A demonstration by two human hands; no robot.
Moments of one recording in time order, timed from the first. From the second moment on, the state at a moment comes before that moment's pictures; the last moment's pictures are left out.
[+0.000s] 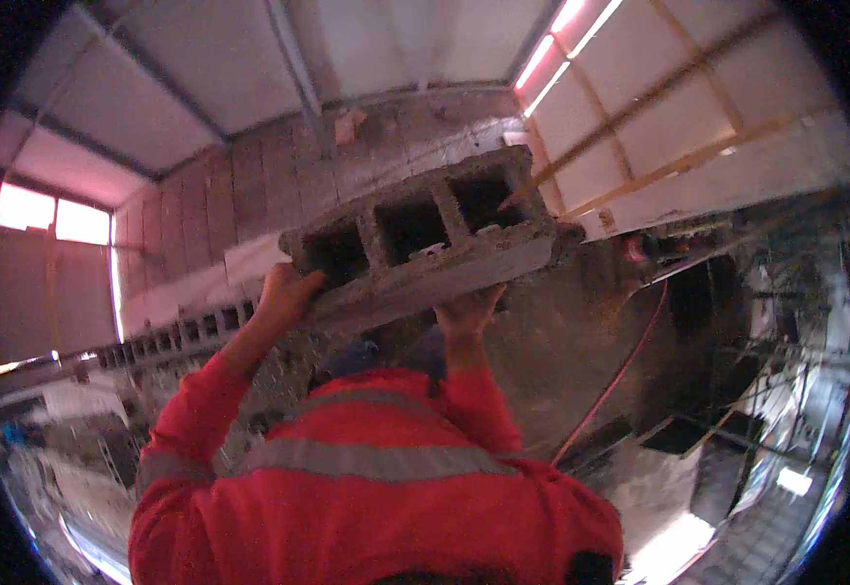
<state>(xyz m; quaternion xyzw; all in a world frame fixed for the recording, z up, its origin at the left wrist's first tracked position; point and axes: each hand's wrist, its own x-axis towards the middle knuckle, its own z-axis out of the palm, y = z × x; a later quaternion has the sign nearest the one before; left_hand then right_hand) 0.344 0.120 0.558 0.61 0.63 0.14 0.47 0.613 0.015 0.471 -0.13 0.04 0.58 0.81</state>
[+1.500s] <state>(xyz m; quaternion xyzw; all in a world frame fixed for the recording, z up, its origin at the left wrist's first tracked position) 0.412 0.118 0.136 0.52 0.74 0.01 0.42 0.797 0.086 0.006 -0.66 0.03 0.62 0.43</state>
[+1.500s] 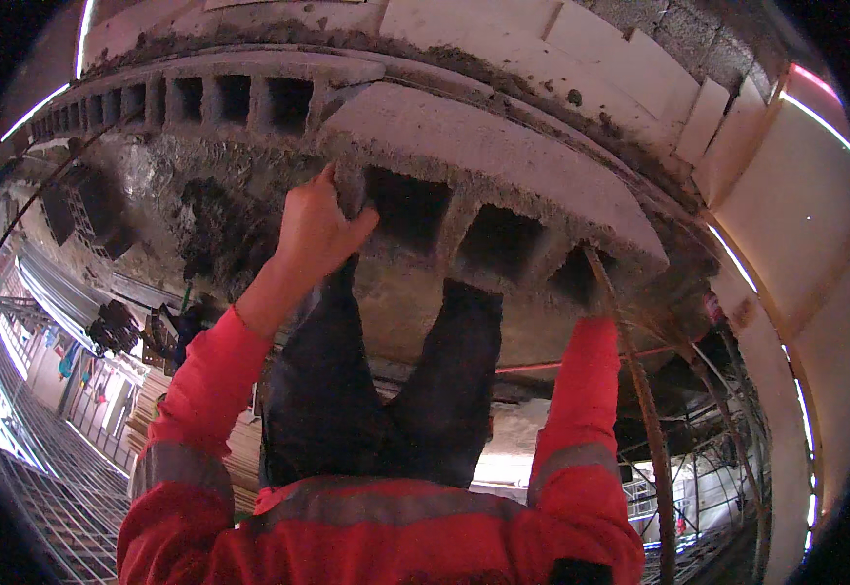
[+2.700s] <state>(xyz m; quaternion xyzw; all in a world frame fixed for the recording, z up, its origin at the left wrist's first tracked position) 0.404 0.130 0.015 0.52 0.76 0.11 0.37 0.796 0.112 -0.060 -0.71 -0.02 0.61 0.34</state>
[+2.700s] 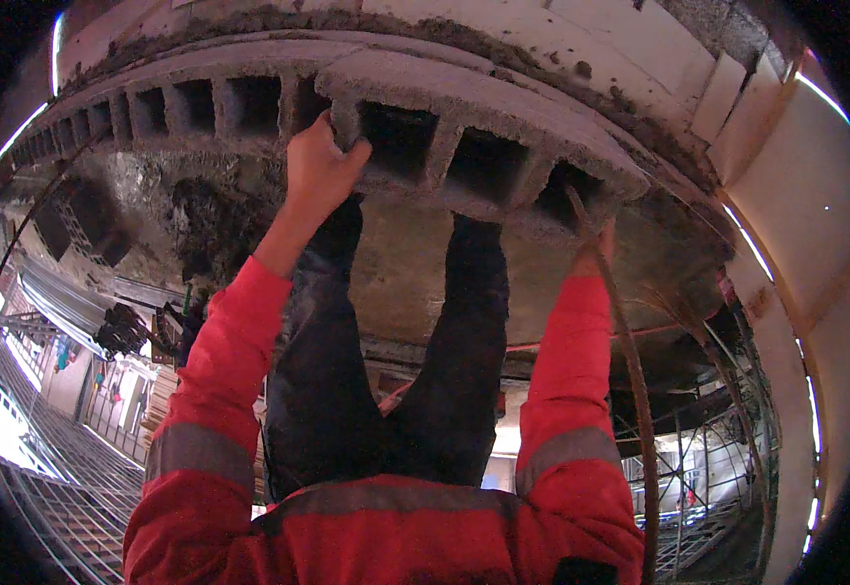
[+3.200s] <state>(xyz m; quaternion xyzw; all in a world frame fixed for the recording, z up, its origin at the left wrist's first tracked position) 0.399 0.129 -0.009 0.53 0.76 0.10 0.37 0.784 0.136 -0.072 -0.72 -0.05 0.62 0.32</state>
